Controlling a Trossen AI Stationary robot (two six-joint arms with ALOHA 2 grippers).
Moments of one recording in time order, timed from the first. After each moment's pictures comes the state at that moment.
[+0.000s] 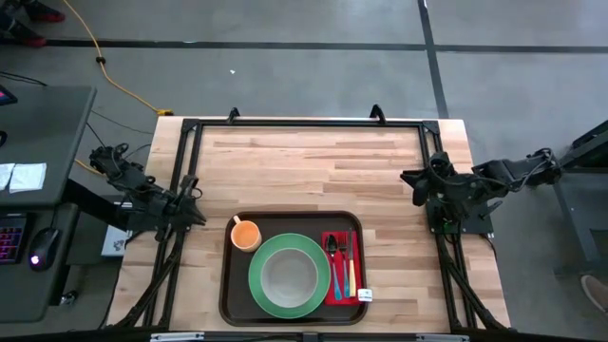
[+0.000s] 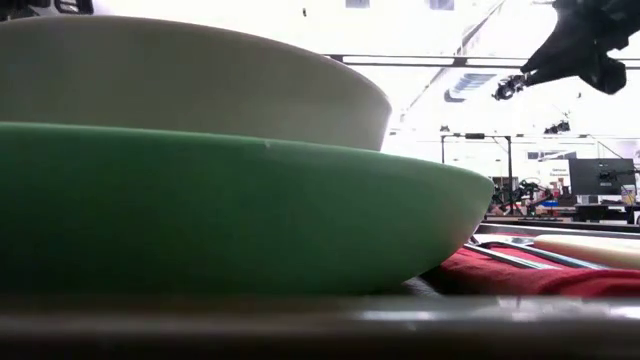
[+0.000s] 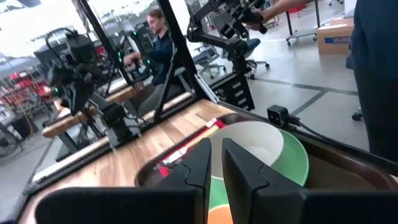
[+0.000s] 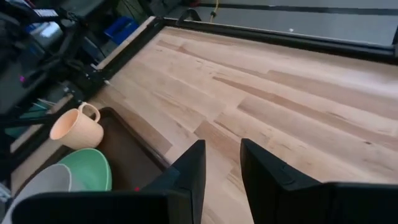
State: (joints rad) left arm -0.61 0.01 0.43 -0.46 -0.16 0.37; right arm 0.33 0.45 0.67 -0.88 0.71 1.01
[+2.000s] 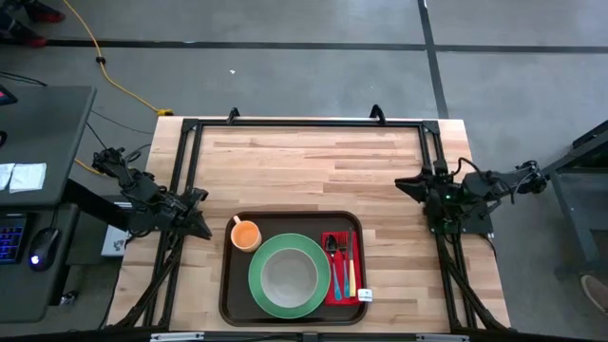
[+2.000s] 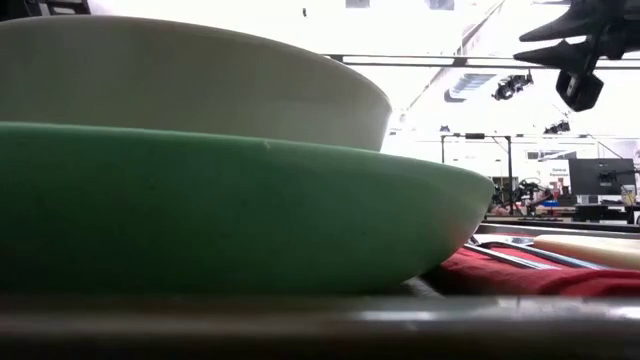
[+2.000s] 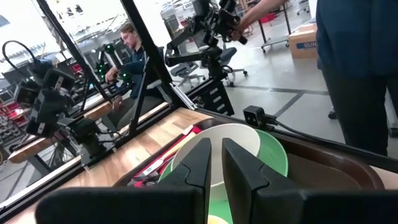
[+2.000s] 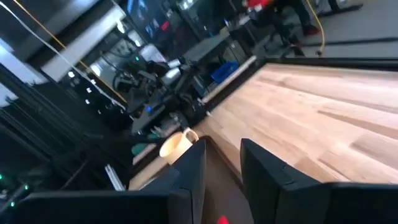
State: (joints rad) left arm -0.61 0.01 0.26 -0.29 -0.05 0.41; right arm 0.33 0.11 0.33 -0.31 0.54 0.72
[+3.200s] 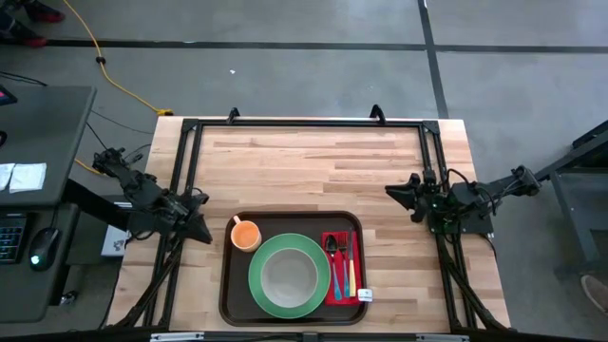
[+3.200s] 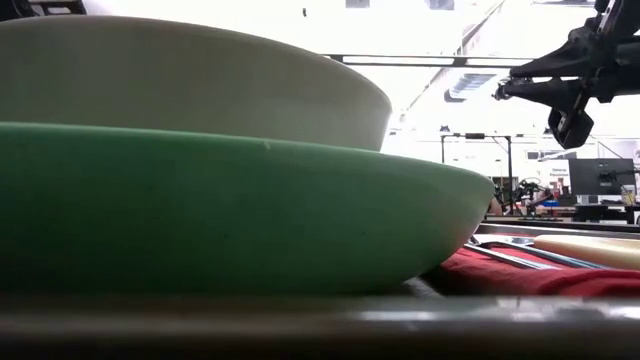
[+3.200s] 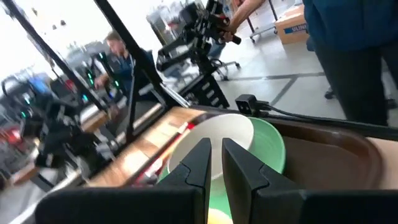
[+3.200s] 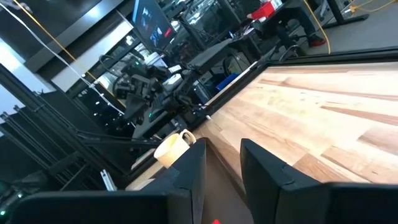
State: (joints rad) left arm -0.61 0.01 0.23 -0.29 -0.01 0.53; right arm 0.33 0.00 0.06 -0.02 0.56 0.67
